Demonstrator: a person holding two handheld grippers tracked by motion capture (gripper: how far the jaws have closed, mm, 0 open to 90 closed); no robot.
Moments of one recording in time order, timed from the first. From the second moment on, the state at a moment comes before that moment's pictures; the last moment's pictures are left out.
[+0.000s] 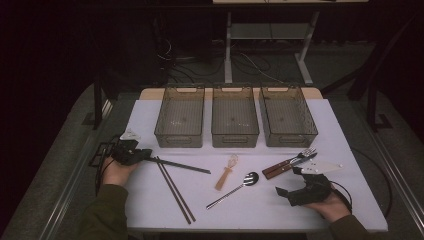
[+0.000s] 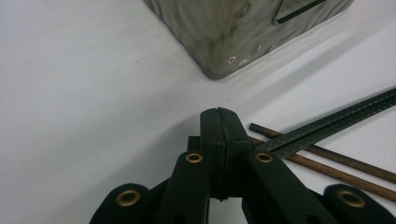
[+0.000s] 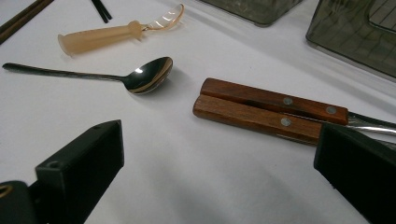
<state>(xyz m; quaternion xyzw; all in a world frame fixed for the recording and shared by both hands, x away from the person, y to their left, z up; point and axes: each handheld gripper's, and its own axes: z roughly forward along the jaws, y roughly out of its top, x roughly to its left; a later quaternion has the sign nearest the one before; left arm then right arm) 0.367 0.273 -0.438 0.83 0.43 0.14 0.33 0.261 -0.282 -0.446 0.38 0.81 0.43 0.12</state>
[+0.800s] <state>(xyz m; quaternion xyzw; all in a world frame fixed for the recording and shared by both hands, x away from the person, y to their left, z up) 0.358 0.272 -0.434 0.84 0.42 0.13 0.32 0.261 -0.282 -0.446 0.38 0.81 0.43 0.12</state>
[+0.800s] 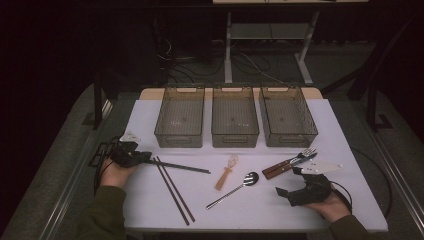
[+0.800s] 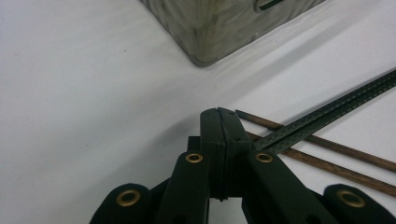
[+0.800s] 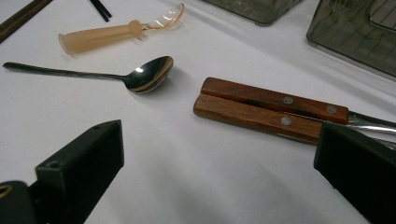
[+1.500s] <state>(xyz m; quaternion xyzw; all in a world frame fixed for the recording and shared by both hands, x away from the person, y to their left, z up) 0.344 0.270 -0.435 0.85 0.42 0.10 0.31 0.260 -0.283 -0.446 0.38 0.81 0.43 0.12</state>
